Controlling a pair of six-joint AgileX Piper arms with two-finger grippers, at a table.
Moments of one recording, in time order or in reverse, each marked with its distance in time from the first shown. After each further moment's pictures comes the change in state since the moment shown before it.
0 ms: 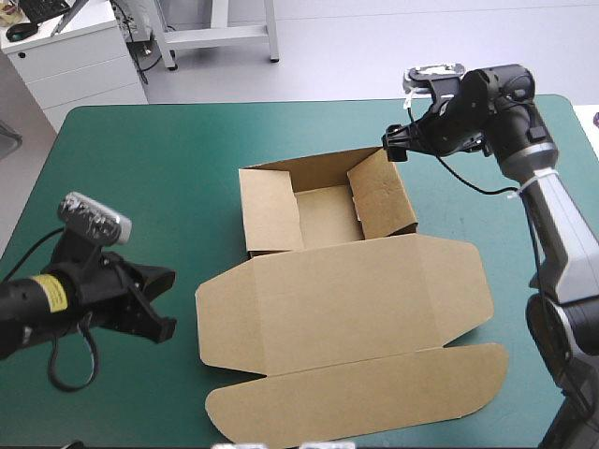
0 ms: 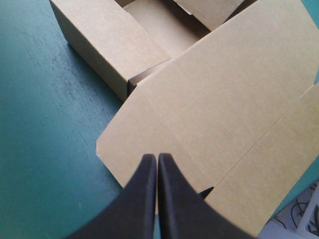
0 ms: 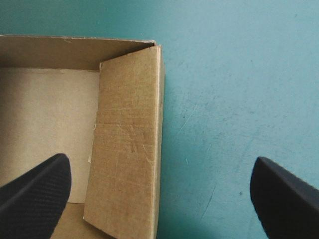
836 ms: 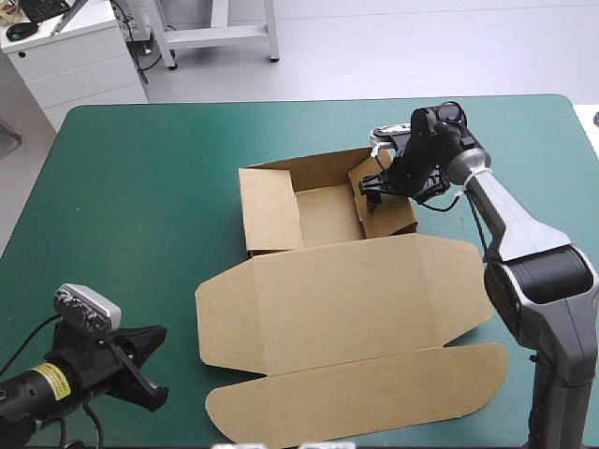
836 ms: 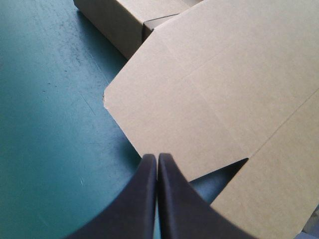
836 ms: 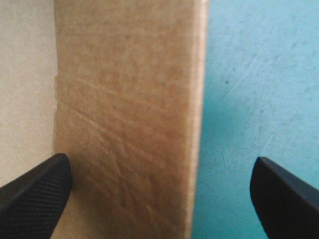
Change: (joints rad) left arm 0.000 -0.347 0.518 0.030 -0.260 0.019; right arm 0.043 0.228 0.082 0.032 -0.009 -0.027
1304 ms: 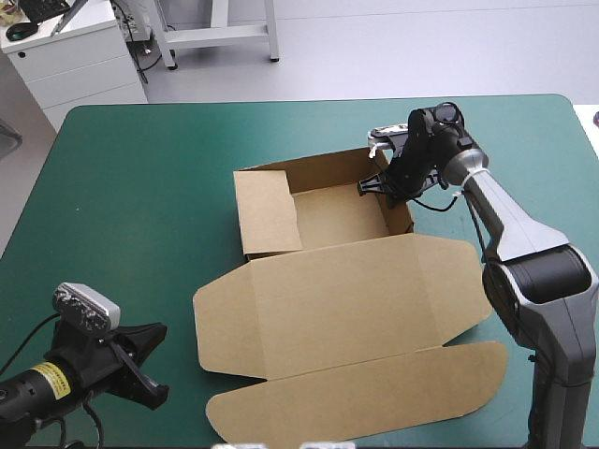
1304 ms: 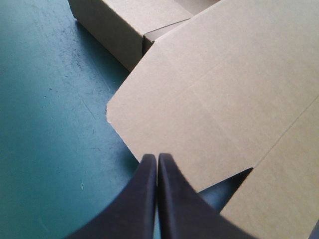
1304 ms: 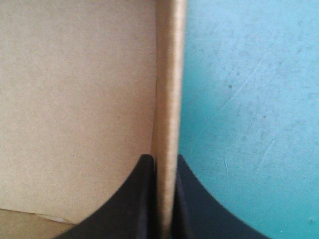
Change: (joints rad) left arm 0.000 0.000 0.001 0.000 -0.016 0.000; right arm 0.006 0.002 -0.004 -0.007 -0.006 -0.014
